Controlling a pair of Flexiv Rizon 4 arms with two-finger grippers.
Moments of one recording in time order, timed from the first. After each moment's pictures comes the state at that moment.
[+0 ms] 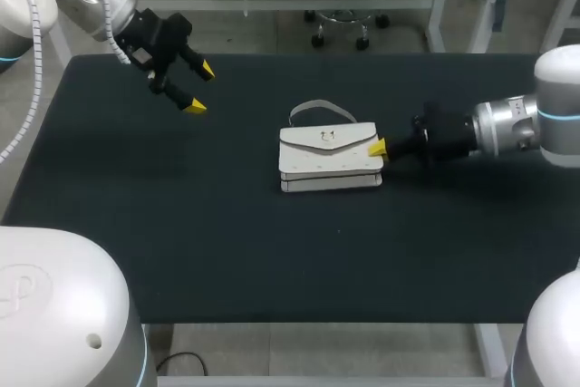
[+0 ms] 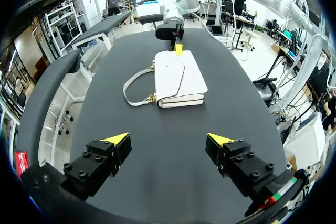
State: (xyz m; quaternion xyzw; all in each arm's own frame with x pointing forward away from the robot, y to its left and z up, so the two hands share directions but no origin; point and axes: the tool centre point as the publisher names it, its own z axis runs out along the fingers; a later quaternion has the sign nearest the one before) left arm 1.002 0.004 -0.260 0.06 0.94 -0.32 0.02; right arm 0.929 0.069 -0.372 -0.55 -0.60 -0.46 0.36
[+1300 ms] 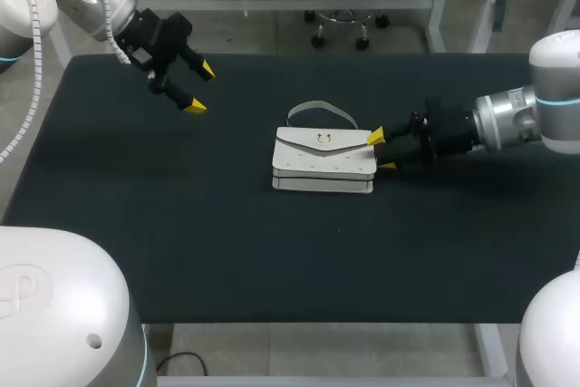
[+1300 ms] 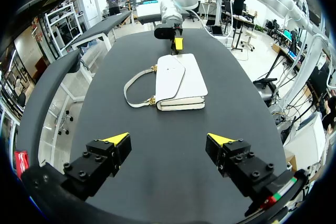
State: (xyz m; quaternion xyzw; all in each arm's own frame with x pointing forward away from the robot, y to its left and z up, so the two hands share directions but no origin) left arm 1.002 0.004 -0.260 0.06 0.94 -0.32 0.02; right arm 0.932 0.059 -0.373 -0.57 -0.60 -0.43 0.36
